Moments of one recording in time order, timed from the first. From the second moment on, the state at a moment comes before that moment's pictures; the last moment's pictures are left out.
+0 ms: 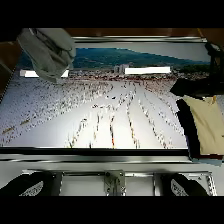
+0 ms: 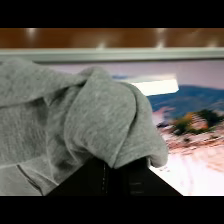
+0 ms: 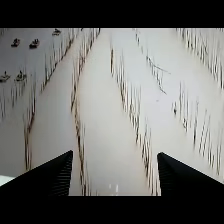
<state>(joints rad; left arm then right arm) -0.28 -1.07 1.82 1.47 -0.99 -1.62 -0.10 -1.04 1.38 -1.27 1.36 1.48</state>
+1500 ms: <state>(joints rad) -0.38 -0.93 0.79 1.28 -1.15 -1.82 0.15 -0.95 0.73 -1.17 1.11 1.53</state>
